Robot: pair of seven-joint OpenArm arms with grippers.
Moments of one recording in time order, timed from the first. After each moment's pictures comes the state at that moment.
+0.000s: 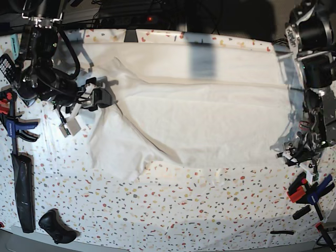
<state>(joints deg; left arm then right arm) -24.9 -15.4 -13.8 56.2 -8.5 -13.5 37.9 -4.6 18.4 15.8 97.8 44.9 33.3 -69.8</state>
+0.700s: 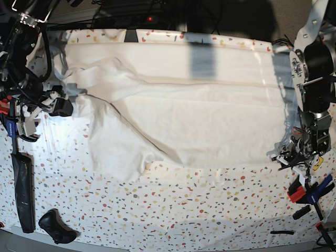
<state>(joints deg) -35.7 -15.1 -13.8 31.6 -2.9 -14.9 29.7 -4.6 18.5 33.7 97.8 44.5 33.3 -68.4</state>
